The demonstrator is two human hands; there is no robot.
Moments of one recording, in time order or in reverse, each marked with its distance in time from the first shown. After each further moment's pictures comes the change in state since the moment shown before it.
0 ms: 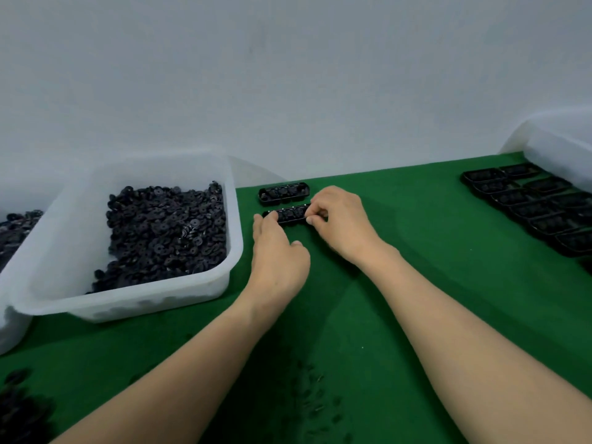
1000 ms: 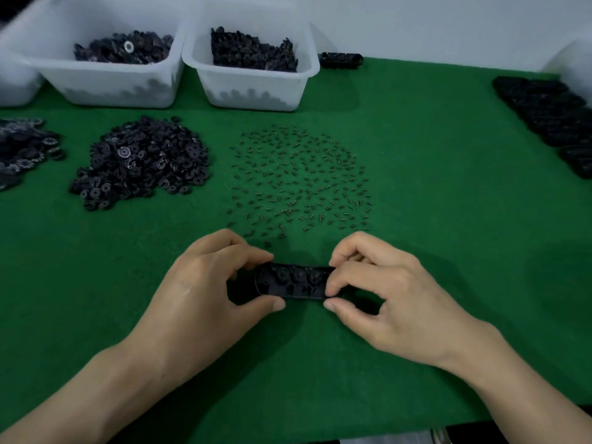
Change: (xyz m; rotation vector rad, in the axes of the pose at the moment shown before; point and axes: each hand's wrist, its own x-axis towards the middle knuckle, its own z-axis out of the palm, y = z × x) left_hand -0.321 -0.075 -0.144 0.405 -0.094 0.304; right_hand -0.322 -0.150 -0.086 0.167 -0.426 -0.334
